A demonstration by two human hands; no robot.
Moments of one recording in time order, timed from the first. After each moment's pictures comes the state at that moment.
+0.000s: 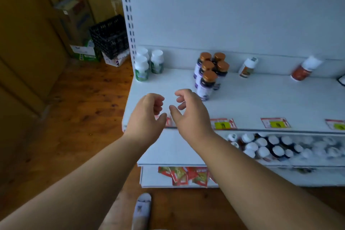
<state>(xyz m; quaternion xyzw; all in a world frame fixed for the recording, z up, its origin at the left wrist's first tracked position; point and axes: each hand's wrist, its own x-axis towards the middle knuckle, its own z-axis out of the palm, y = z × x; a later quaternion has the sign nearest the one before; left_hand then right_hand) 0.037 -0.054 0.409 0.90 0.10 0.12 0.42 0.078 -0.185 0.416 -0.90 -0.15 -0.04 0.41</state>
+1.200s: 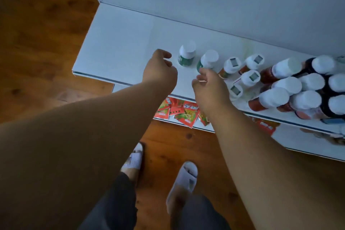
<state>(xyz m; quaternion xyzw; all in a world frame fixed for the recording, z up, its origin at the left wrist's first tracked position) 0.123 -0.272 0.030 0.80 0.36 -0.03 0.48 0.142 -0.407 0.032 -0.90 0.01 0.23 0.36</state>
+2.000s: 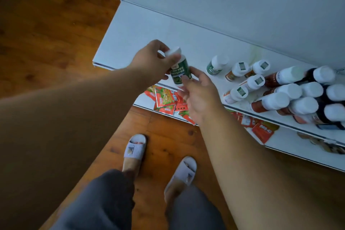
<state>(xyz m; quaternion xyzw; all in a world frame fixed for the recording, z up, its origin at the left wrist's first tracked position) 0.087 -0.216 0.076 0.77 0.31 -0.06 0.56 0.105 -0.367 0.047 -0.66 0.14 0.33 0.66</state>
